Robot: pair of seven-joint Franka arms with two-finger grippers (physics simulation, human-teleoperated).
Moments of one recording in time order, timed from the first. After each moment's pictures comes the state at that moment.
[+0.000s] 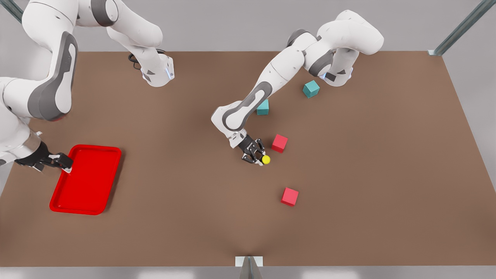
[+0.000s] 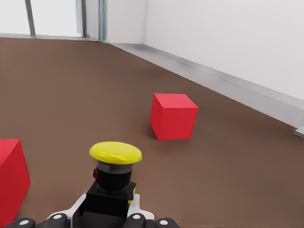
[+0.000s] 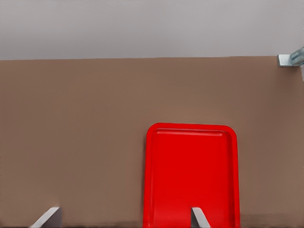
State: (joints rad) left arm -0.95 1.12 -0.09 -1.15 1.08 1.63 -2.50; right arm -0.22 0.31 0.13 -1.31 -0.10 1.77 -0.03
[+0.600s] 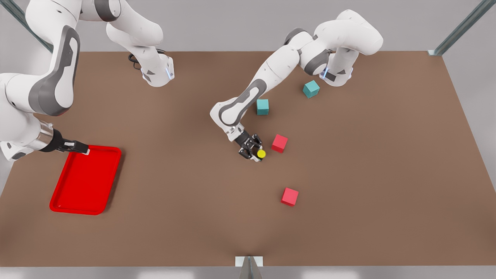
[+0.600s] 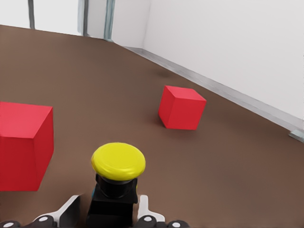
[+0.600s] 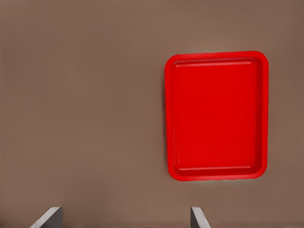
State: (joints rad) left arm -1.01 1.14 -0.08 -1.17 1.09 1.61 -2.62; right arm -0.11 0.27 -0.01 -1.40 0.02 1.58 0.01
